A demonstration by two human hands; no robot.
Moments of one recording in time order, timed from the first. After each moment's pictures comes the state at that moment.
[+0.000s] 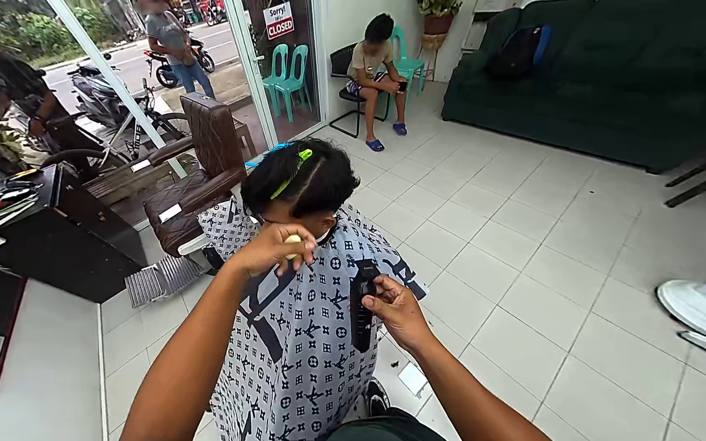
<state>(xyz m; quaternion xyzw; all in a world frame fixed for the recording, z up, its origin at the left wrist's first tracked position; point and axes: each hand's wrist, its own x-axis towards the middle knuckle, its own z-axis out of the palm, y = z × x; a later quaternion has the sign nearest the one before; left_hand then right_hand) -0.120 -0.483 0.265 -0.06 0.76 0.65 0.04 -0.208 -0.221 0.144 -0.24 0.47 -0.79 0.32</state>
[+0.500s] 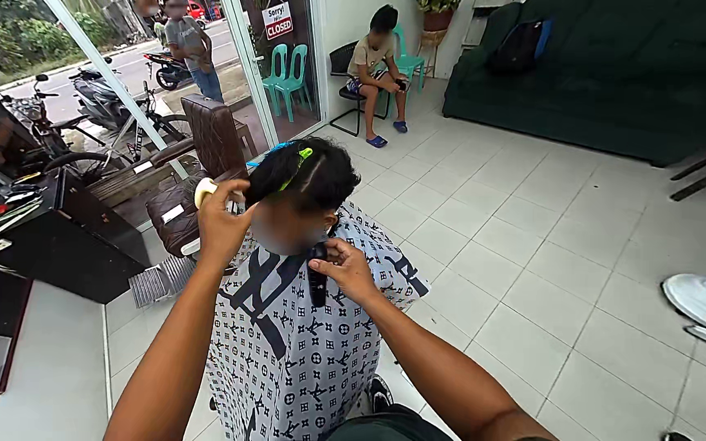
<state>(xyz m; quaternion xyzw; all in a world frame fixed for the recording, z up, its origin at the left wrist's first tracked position) -0.094 -0.516 0.284 -0.17 0.85 0.29 -0.39 -0.210 -0.312 0.179 -0.35 0.55 -0.72 0.24</state>
